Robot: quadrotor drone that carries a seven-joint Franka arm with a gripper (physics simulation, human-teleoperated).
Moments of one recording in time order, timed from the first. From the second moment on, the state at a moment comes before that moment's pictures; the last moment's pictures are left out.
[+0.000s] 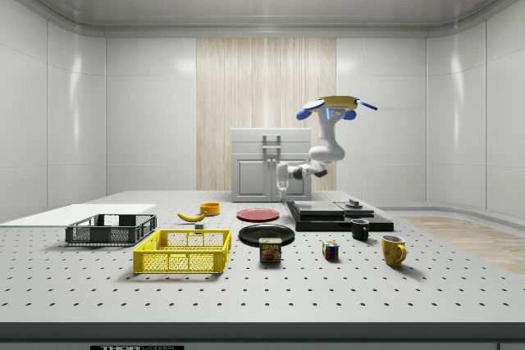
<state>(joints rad) -1.30 -1.35 1.08 -2.71 -2.10 1.56 1.71</state>
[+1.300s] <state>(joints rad) -1.30 -1.36 1.08 -2.71 -2.10 1.57 1.71</state>
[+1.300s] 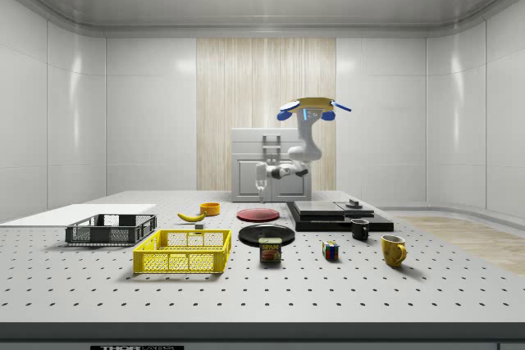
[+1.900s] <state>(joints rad) -1.31 -1.36 1.09 -2.71 -2.09 1.57 1.72</state>
